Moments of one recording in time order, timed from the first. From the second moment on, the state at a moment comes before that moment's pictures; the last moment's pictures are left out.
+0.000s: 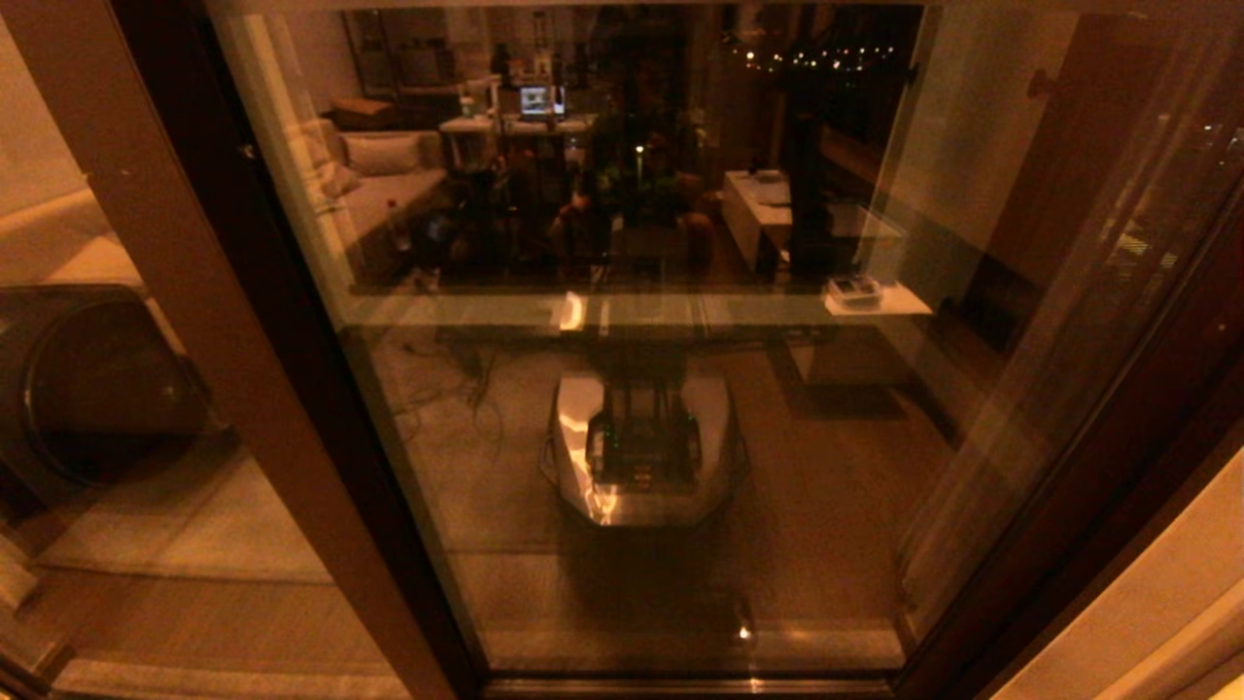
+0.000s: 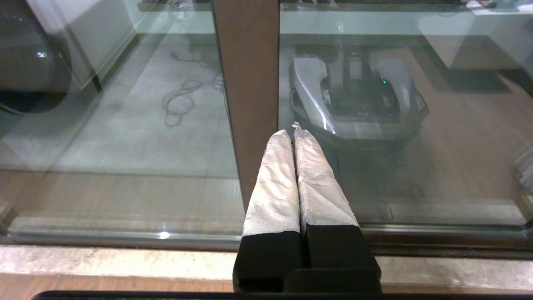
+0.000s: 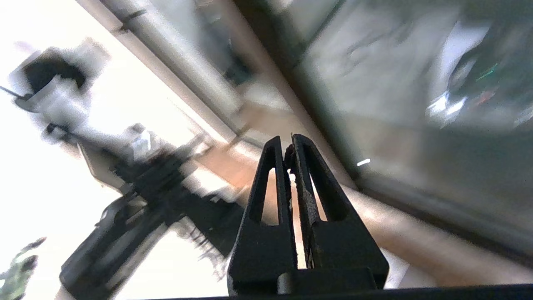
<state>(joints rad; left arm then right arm) 0.00 0.00 -0.03 0.08 0.00 0.02 0.02 0.64 -1.24 0.65 0.82 0.42</state>
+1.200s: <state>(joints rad) 0.00 0.00 -0.03 0.08 0.00 0.02 -0.01 0.02 -0.43 0.68 0.13 -0.11</state>
